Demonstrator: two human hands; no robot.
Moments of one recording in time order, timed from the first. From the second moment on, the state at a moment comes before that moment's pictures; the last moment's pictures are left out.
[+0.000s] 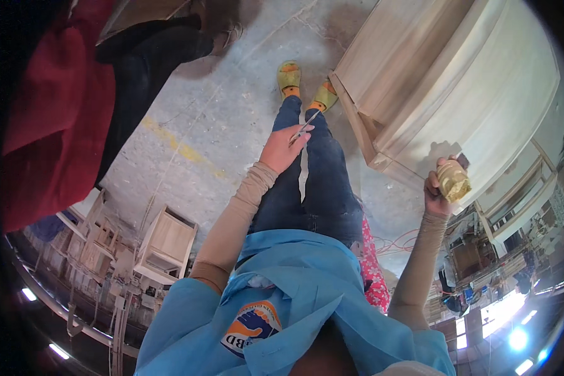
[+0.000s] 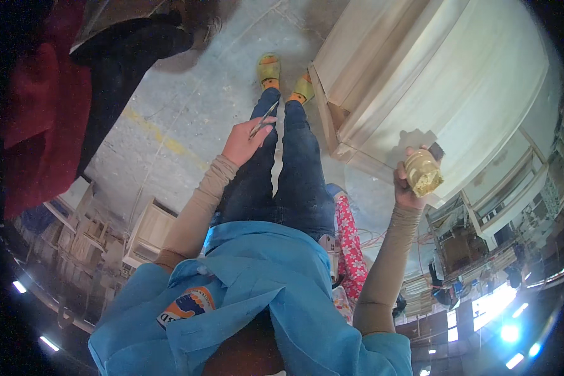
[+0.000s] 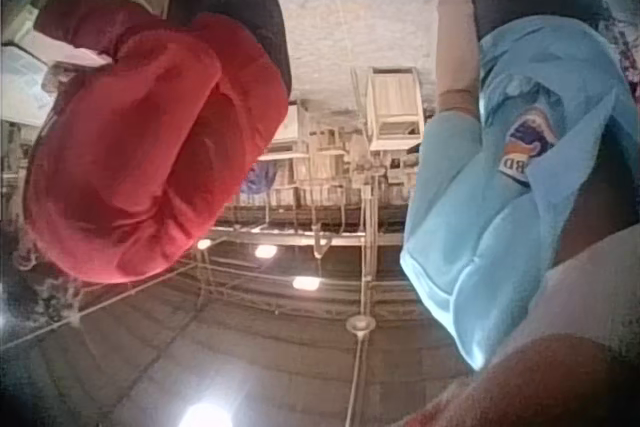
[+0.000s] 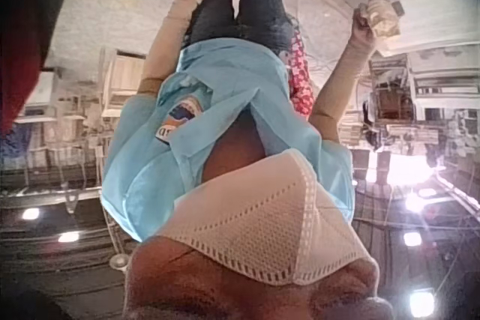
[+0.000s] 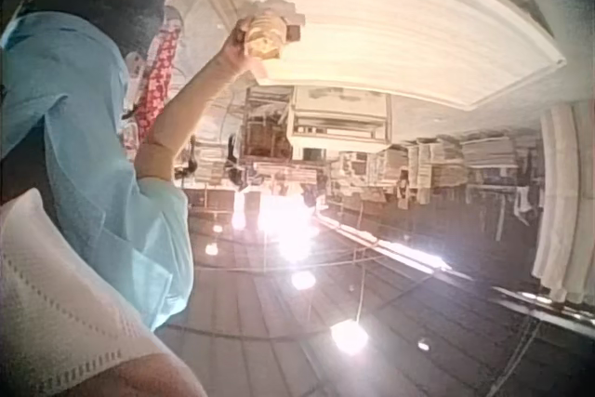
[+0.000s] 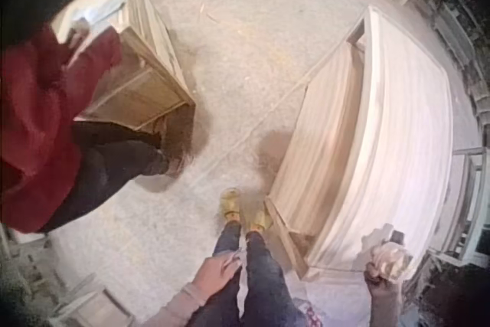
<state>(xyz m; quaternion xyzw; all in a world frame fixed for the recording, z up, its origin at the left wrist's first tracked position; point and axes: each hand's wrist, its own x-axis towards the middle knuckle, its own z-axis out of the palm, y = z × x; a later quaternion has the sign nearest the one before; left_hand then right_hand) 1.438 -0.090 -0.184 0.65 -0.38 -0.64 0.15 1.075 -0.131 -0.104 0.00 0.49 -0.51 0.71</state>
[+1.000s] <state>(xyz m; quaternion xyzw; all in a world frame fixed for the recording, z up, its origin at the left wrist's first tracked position) 1.366 -0.182 -0.277 0.34 -0.88 -0.34 0.02 1.040 -0.103 -0.115 0.02 0.42 -0.63 0.65</state>
